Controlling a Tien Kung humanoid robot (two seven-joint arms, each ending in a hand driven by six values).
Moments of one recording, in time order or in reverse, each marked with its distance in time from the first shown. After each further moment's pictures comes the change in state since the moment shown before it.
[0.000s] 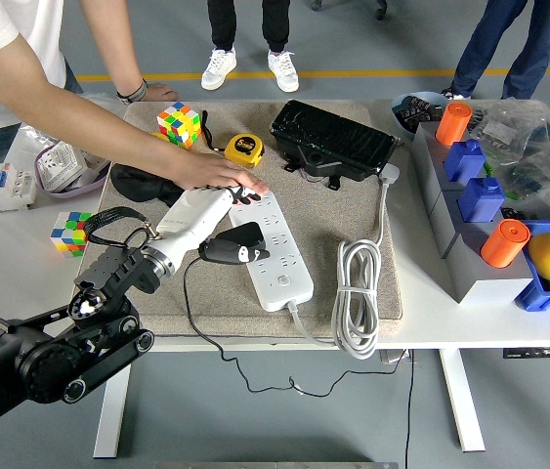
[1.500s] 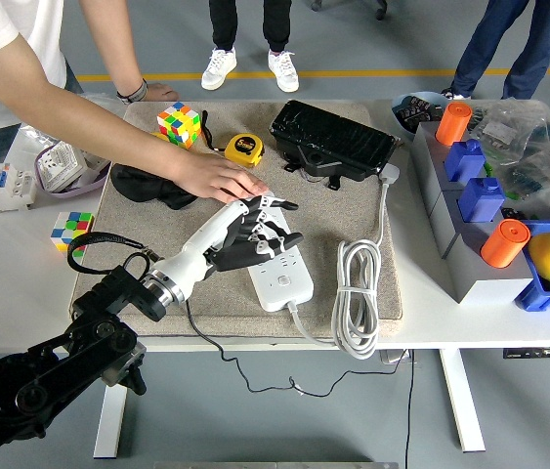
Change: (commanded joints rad) left arm 0.164 0.037 -0.094 -0.287 -0.819 -0.115 -0.263; right arm 0.005 -0.004 -0.015 -0.001 0.001 0.001 0.001
